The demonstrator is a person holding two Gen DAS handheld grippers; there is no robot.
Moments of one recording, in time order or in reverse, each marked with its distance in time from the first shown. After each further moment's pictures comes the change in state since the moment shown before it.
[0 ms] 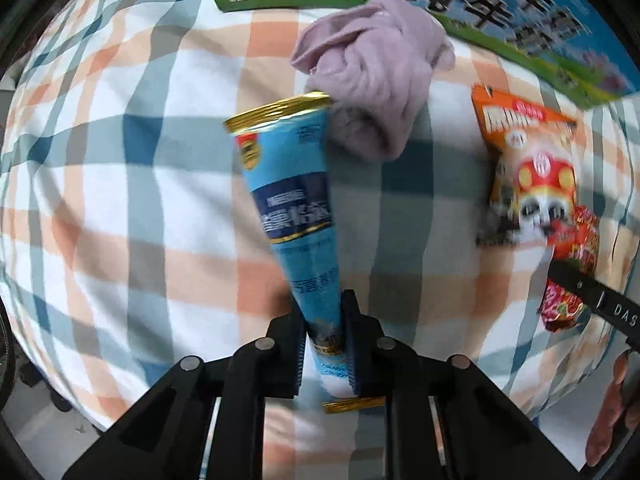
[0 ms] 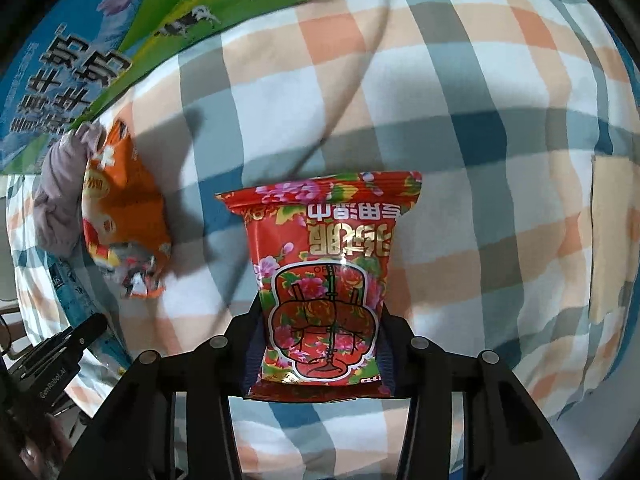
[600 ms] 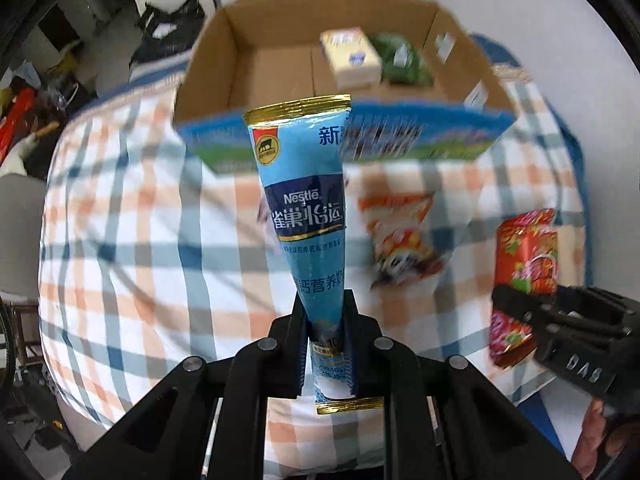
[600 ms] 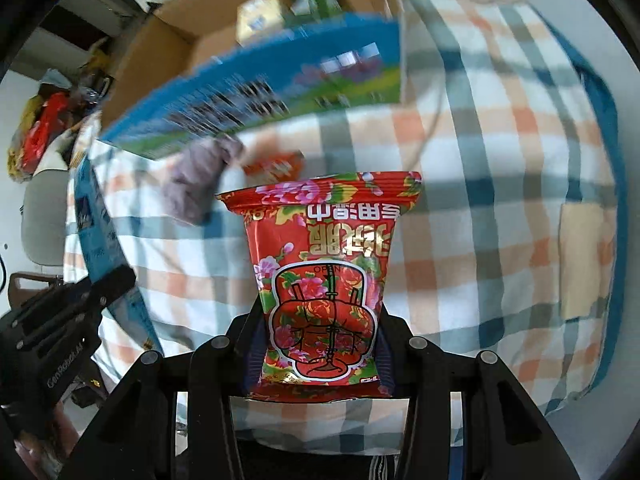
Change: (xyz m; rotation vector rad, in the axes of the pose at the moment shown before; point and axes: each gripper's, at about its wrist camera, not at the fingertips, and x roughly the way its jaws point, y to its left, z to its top) left arm -0.154 -0.036 -0.002 0.154 -0.286 -0.006; right arm -0.111 0.039 -0.030 -0.149 -0.189 0.110
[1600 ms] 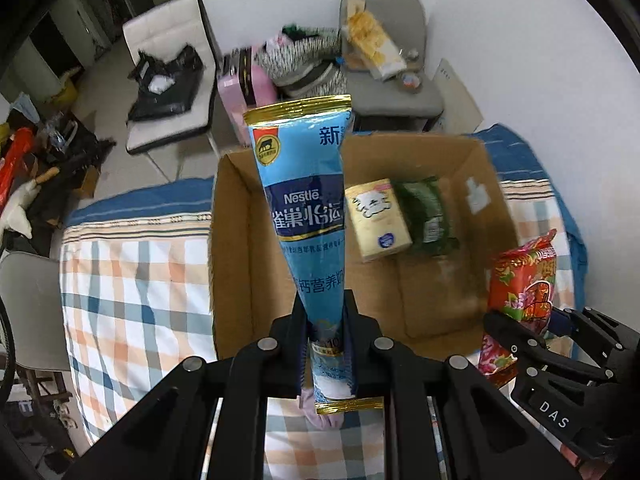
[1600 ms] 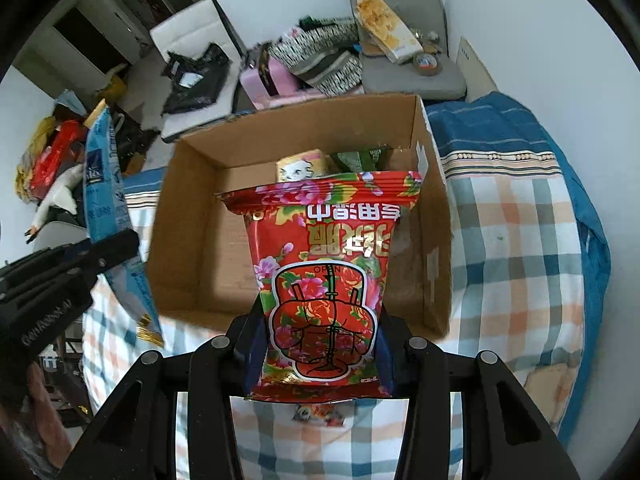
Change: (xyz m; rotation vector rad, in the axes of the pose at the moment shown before) left arm 0.020 0.068 0.257 0.016 -0.047 0.009; right arm -0.051 0.070 0.188 -0.040 -0.136 -0.040
